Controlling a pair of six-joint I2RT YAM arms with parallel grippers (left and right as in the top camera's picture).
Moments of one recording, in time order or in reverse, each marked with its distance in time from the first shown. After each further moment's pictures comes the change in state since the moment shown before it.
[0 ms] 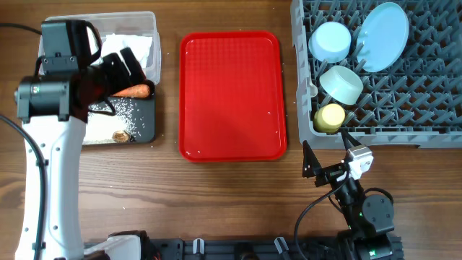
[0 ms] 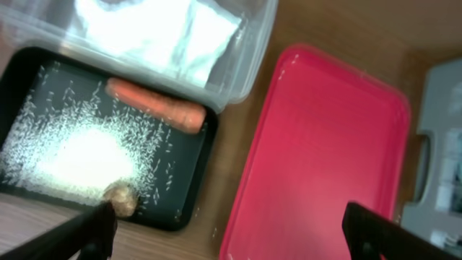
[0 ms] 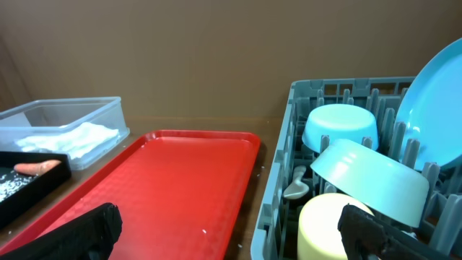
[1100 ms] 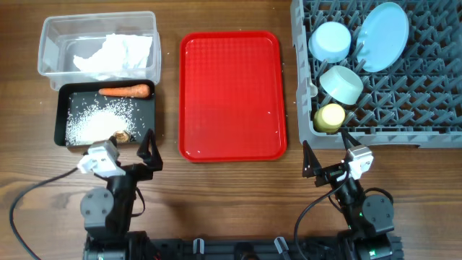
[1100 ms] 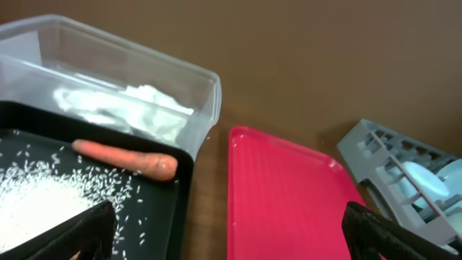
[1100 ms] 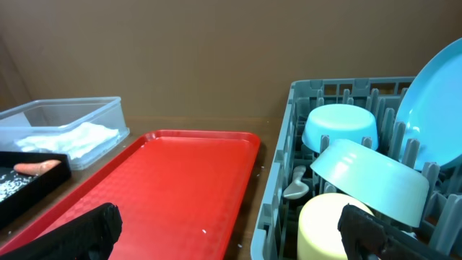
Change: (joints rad) left arm 0.000 -1.258 -1.338 0.850 0.022 -0.004; right arm 0.000 0.000 0.000 0.000 0.000 0.000
